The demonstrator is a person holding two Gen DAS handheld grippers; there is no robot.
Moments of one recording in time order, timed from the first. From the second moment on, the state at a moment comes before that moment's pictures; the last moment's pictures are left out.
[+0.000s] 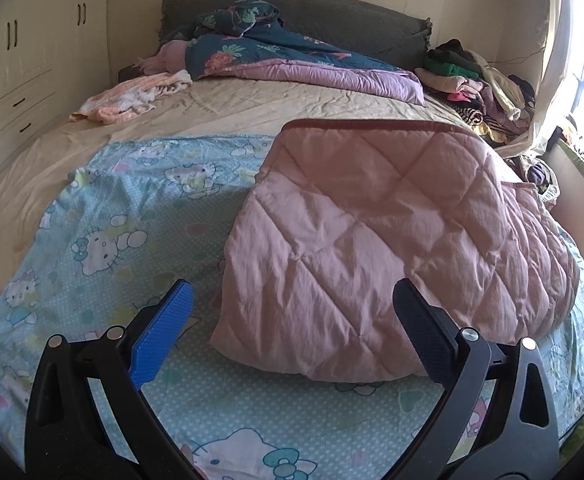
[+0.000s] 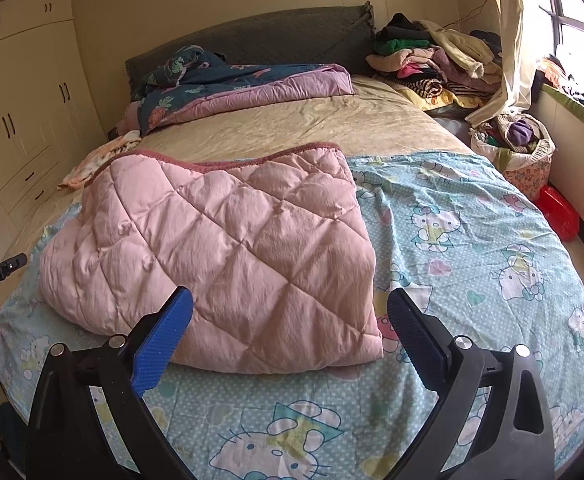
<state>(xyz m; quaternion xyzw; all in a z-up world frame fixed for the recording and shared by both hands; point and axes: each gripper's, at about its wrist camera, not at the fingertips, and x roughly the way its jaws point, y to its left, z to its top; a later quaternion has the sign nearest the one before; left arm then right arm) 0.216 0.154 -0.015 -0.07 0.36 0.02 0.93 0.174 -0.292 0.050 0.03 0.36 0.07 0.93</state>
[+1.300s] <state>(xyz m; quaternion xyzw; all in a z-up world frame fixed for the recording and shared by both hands) 0.316 0.146 0.001 -0.10 0.32 -0.01 0.94 0.304 -0.298 0.062 0.04 0.33 0.06 0.94</state>
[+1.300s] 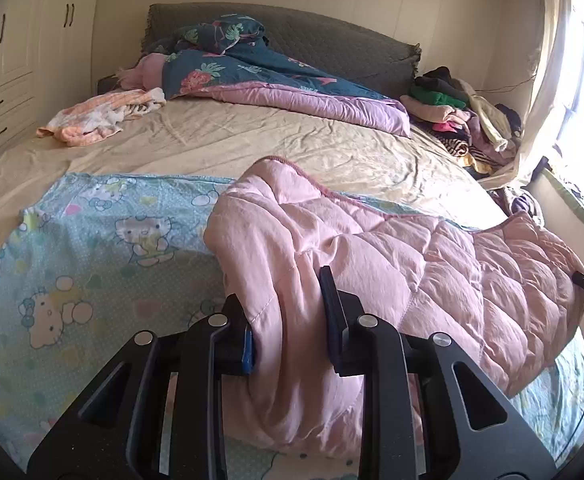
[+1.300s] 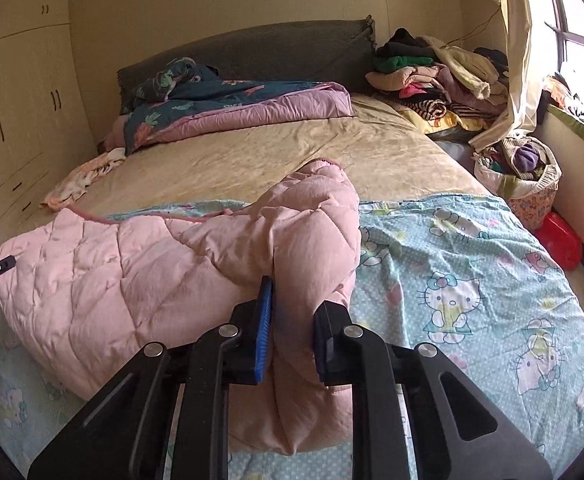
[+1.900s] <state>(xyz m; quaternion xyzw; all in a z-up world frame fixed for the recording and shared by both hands) 0.363 0.144 -0.034 -0.08 0.36 0.03 0.93 0.354 -0.319 0.011 0.07 0.39 0.00 0.92</state>
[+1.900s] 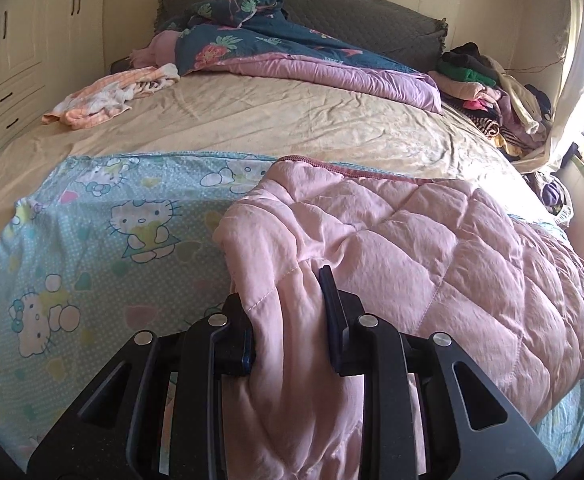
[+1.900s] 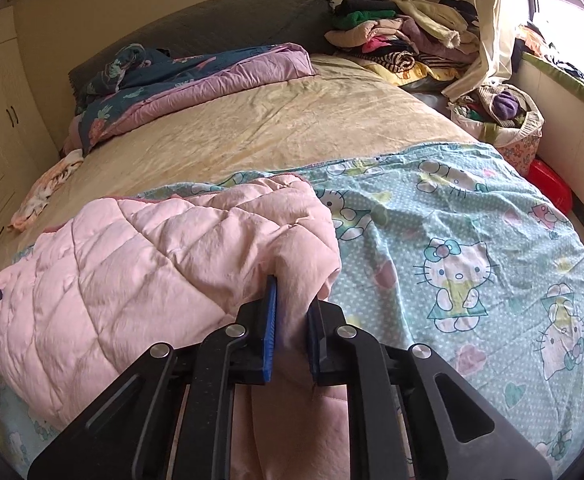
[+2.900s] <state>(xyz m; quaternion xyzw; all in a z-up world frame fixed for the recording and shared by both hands) 0.369 0.138 -0.064 -0.06 0.40 0.07 0.91 0.355 -0.312 -0.027 0.03 0.45 -0.02 0.89</state>
